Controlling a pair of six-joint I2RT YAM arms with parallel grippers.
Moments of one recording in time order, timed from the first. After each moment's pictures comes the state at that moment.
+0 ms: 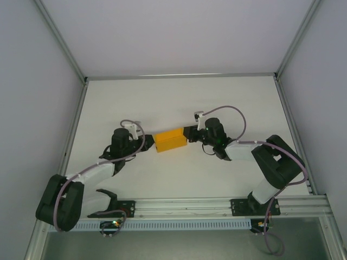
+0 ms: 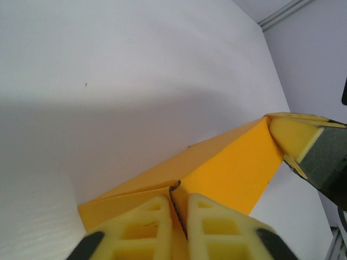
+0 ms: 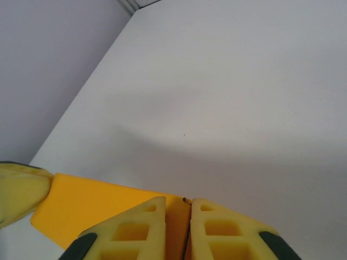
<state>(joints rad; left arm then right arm) -0.43 1.21 0.36 0.33 0.43 -0.73 0.55 1.64 0.62 0.61 -0.25 0.52</state>
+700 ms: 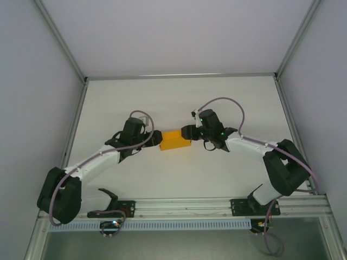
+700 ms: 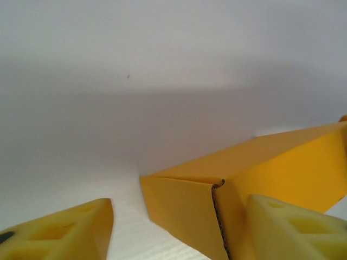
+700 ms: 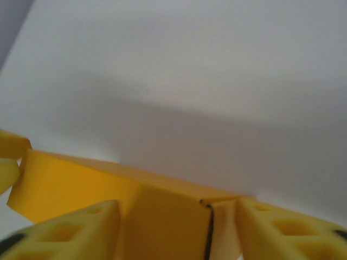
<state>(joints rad) -0.56 1.25 0.70 -0.23 0.13 -0.60 0.58 1.54 0.89 -0.07 -0.17 0.46</state>
